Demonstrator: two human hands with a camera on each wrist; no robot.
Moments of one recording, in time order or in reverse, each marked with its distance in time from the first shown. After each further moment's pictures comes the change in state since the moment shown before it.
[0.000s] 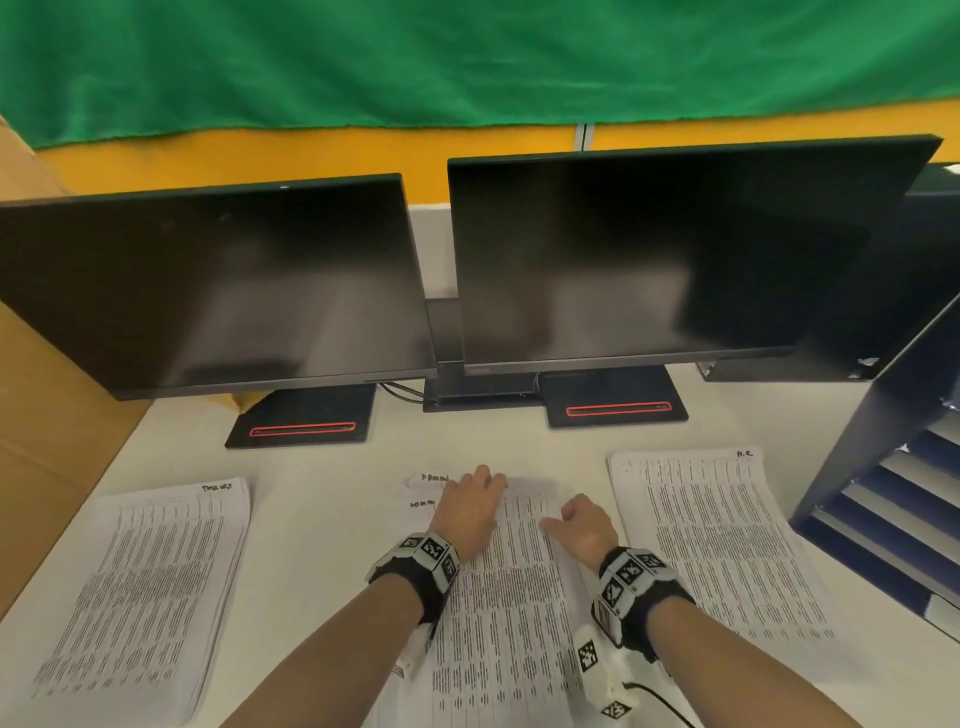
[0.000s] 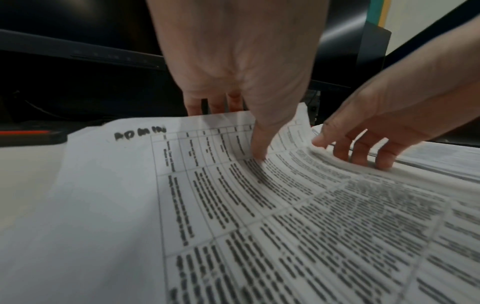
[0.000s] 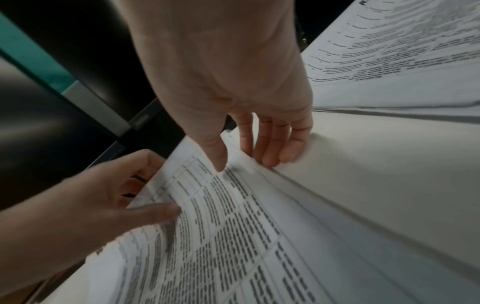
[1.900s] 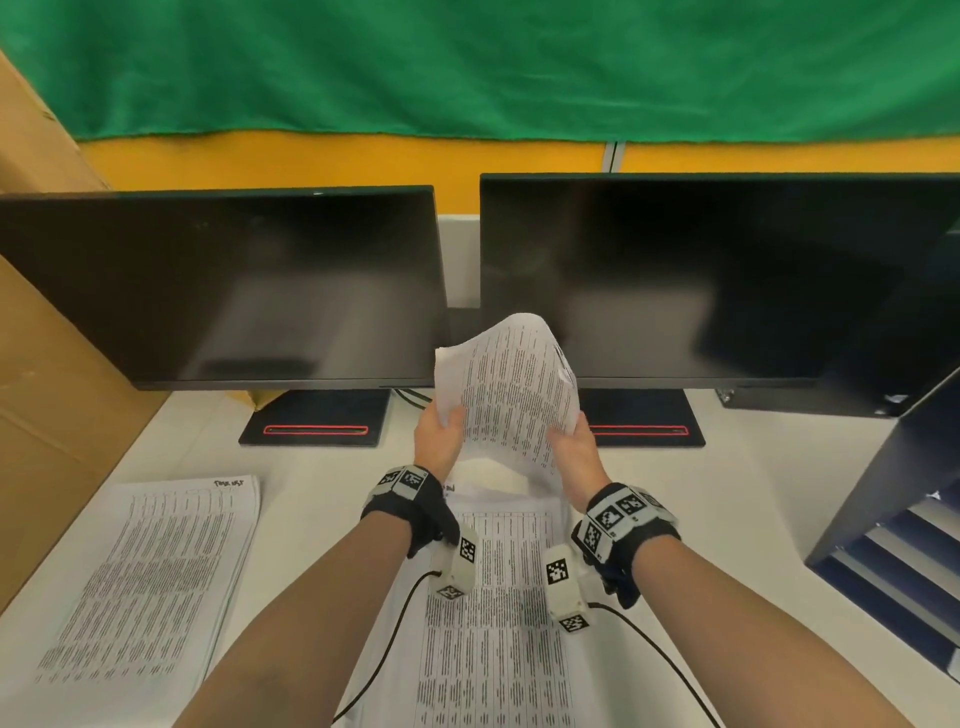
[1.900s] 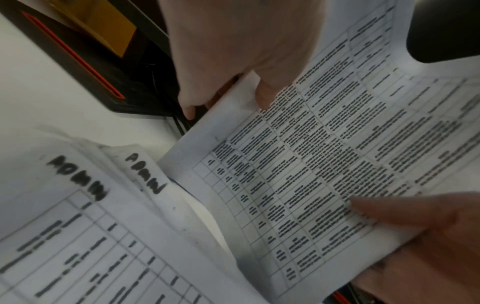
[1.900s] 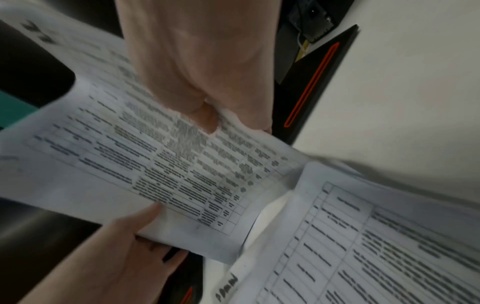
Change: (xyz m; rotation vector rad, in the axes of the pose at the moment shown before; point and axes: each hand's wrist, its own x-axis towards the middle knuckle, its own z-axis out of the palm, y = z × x) left_hand 0.047 -0.041 -0.073 -1.191 0.495 -0.562; right_hand 0.013 -0.099 -0.046 0.886 0.087 -0.245
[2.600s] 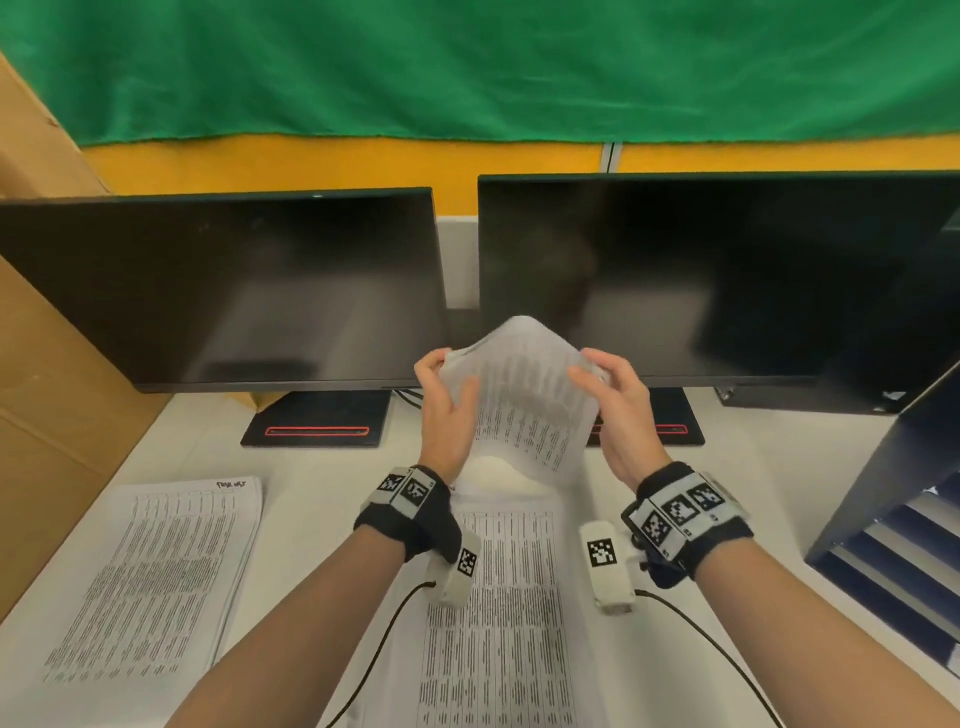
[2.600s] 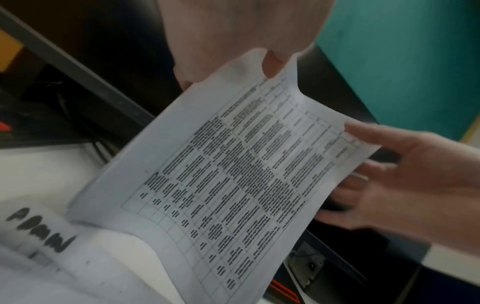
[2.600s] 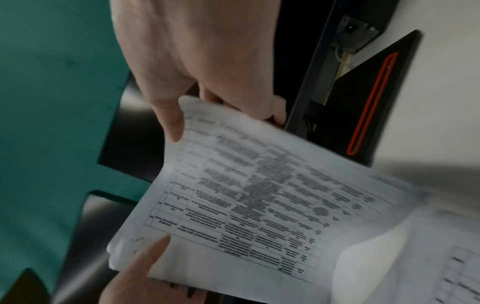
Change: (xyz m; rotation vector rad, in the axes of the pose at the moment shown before) left_hand -0.033 0.051 -0.002 -0.173 -0.024 0.361; right_hand -0.022 -0.068 -0.033 0.134 -0.016 -0.223
